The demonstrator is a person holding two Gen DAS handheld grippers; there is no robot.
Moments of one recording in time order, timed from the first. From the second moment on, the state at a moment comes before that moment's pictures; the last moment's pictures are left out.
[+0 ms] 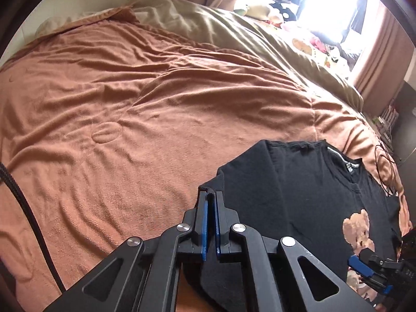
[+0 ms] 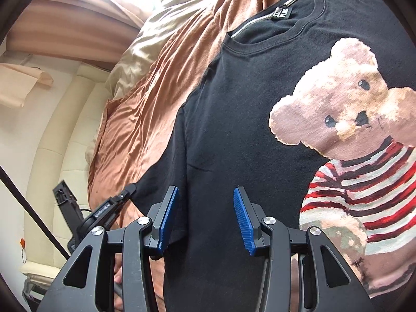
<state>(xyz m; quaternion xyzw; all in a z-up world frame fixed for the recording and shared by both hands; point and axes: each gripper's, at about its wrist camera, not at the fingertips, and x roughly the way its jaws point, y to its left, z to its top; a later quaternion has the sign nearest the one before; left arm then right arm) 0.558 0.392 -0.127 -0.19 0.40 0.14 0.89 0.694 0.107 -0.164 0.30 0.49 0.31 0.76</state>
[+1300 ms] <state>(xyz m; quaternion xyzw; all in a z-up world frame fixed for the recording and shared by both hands) 0.616 0.275 -0.071 -0.17 0.42 0.06 0.89 0.705 0.026 -0.185 0.40 0.49 0.27 0.73</state>
